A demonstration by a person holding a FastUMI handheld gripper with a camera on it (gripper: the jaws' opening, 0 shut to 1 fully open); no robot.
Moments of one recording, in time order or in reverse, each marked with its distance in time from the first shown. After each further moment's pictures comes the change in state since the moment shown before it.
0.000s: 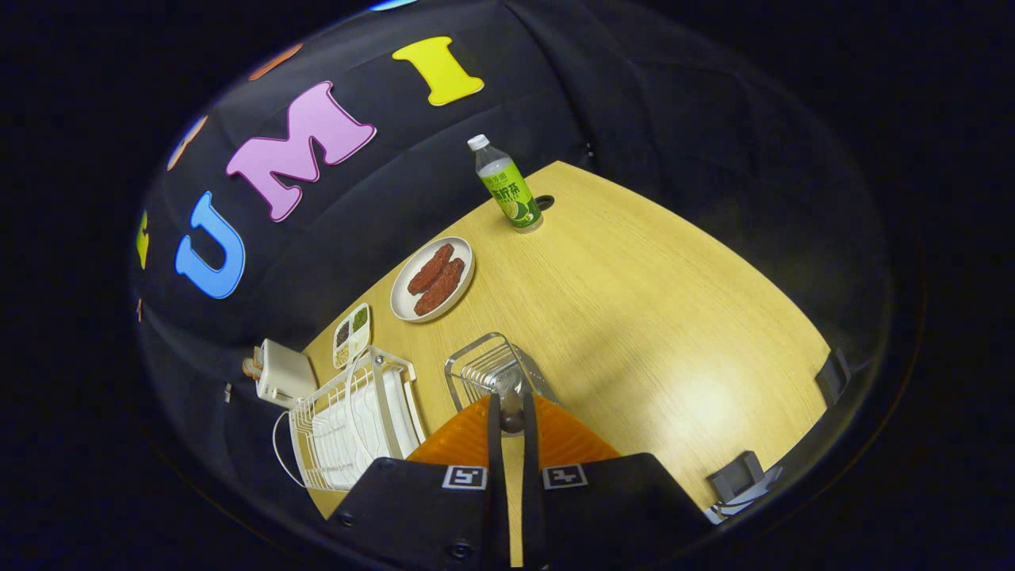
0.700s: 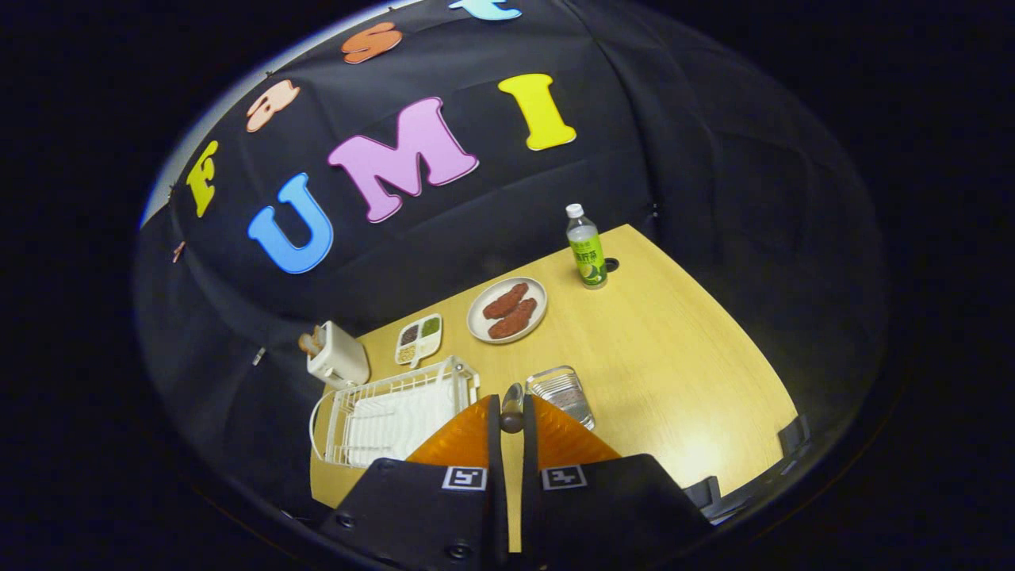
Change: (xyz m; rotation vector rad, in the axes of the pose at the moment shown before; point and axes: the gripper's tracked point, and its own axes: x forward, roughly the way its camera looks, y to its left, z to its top) arm -0.119 0.076 0.030 -0.190 -0.090 0.211
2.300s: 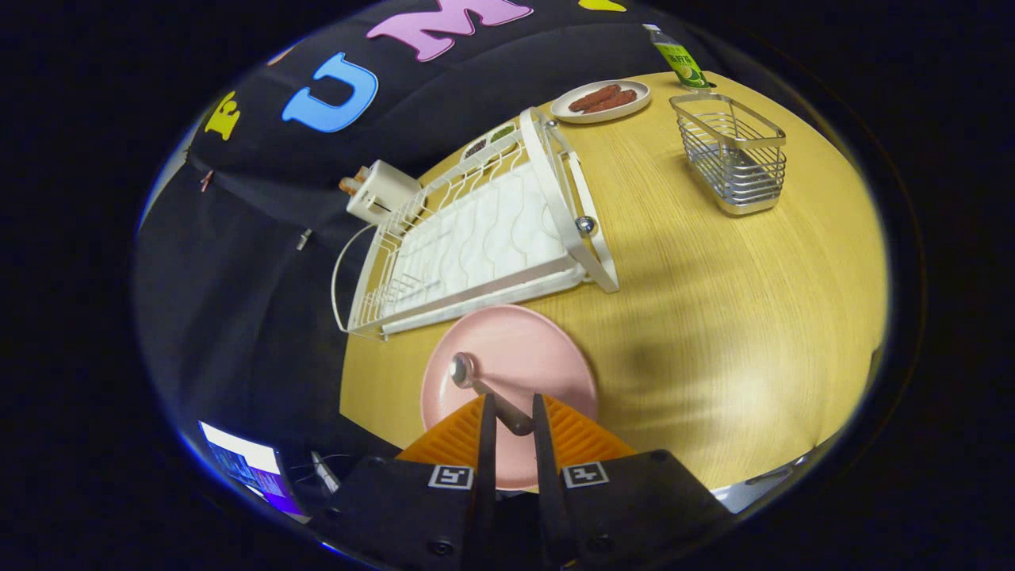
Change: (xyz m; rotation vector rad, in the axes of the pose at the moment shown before) arm 0.062 0.081 -0.298 0.004 0.491 0.185
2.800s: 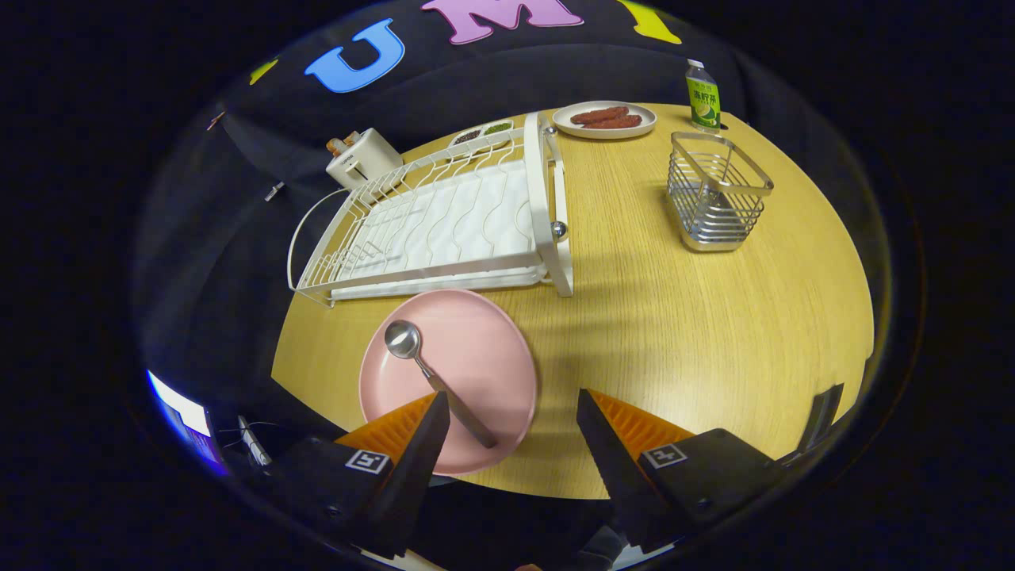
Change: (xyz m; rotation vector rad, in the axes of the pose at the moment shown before) arm -0.022 -0.020 0.010 -0.195 -0.029 -0.161
